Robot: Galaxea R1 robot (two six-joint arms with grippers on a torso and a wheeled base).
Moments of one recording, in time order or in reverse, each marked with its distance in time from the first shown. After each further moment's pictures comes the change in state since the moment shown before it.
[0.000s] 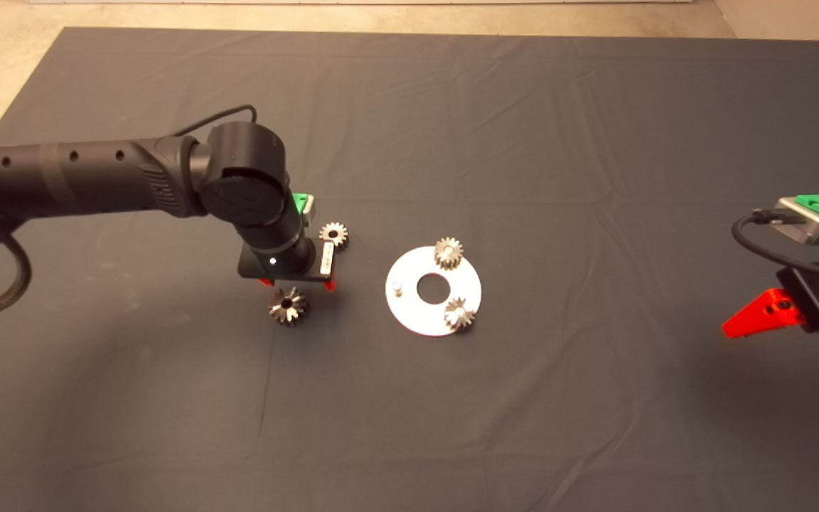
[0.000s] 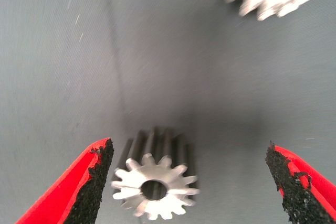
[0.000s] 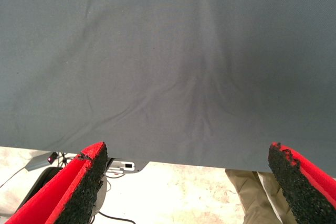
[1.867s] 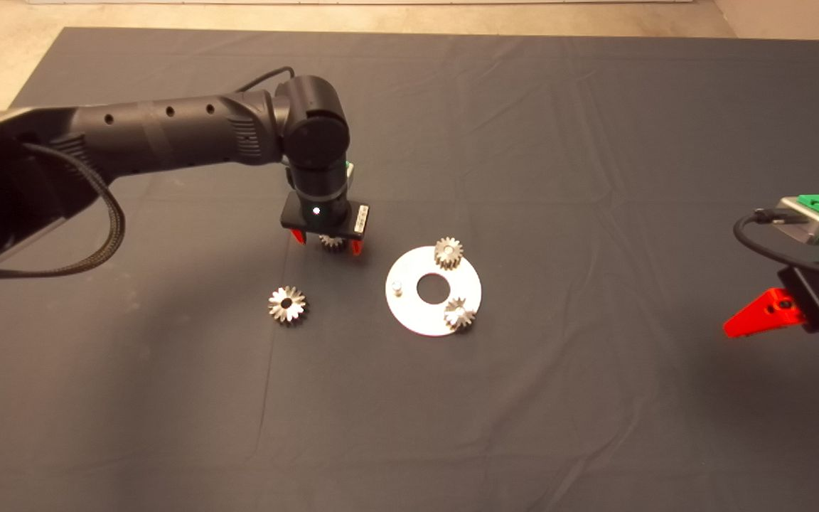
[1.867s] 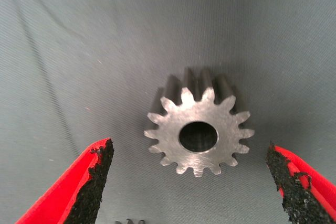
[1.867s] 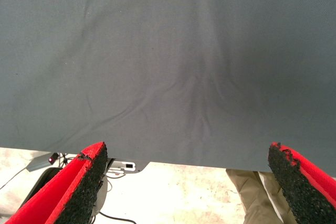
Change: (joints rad) left arm -0.008 0.204 -0.373 -0.048 -0.001 0.252; right arm 0.000 -0.004 -0.002 0.000 0.000 0.000
